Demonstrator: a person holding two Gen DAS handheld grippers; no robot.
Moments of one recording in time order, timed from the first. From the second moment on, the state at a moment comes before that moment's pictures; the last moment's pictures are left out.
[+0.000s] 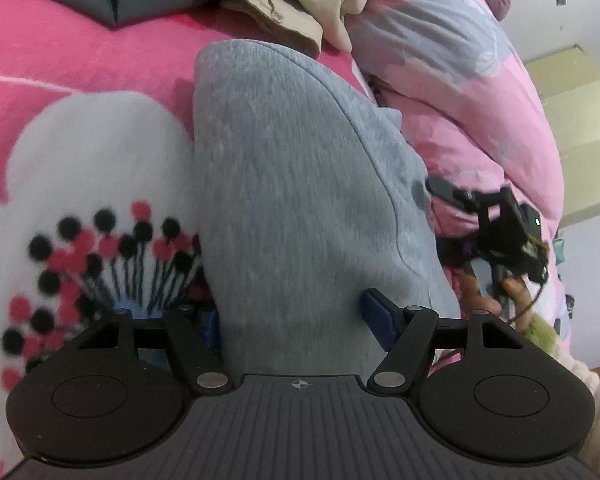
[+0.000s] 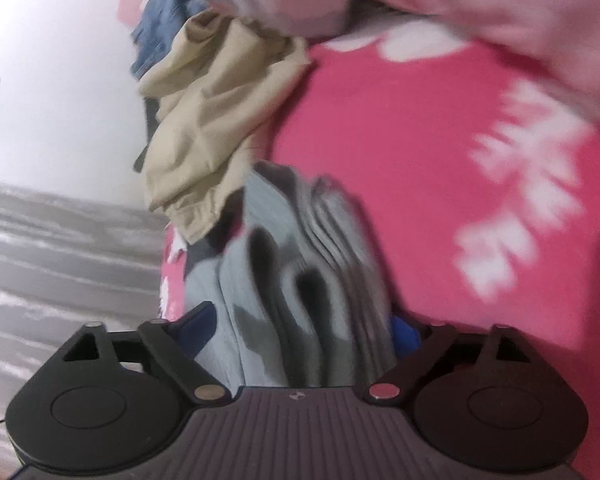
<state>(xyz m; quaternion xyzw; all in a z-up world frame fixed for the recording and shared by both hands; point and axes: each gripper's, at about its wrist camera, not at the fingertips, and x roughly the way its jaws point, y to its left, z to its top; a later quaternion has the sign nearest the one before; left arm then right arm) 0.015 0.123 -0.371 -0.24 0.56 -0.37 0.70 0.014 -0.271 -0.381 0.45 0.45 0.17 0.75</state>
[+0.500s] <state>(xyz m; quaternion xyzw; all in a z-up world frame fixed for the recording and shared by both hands) 0.007 0.114 -0.375 -0.24 0.54 -0.37 0.72 0.009 -0.244 -0.397 0.42 0.51 0.26 0.70</state>
